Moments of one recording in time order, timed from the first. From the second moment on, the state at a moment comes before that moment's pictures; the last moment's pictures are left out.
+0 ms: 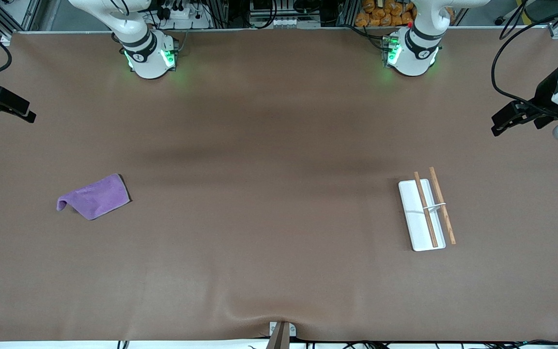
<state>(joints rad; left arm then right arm) -0.10 -0.06 0.02 -1.67 0.04 1.64 -0.24 -0.03 -0.04 -0.04 -1.56 0.02 1.47 0.06</state>
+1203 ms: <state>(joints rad) -0.10 -0.05 0.01 -1.66 0.04 1.61 -0.22 -0.09 0.00 -0.05 -1.51 0.01 1.47 0.06</state>
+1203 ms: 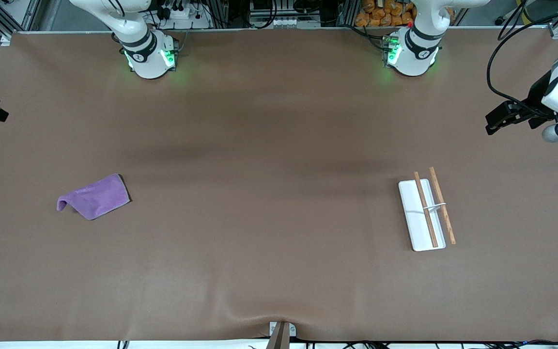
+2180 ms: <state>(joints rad) -0.10 -0.03 0.00 -1.66 0.04 1.61 -0.22 -0.17 0.39 -0.06 -1.52 -0.01 1.65 0.03</state>
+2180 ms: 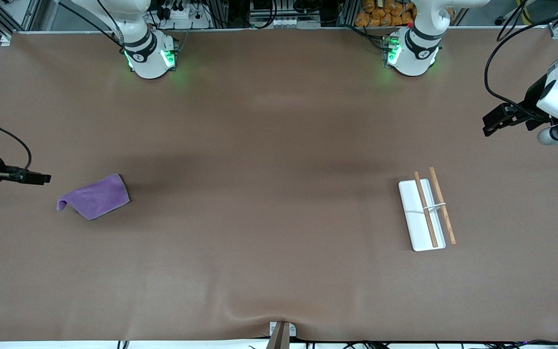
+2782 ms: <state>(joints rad) -0.10 0.00 0.00 -1.65 0.04 1.63 -0.22 -0.22 0.50 -0.06 -1.59 0.00 1.89 -0.01</state>
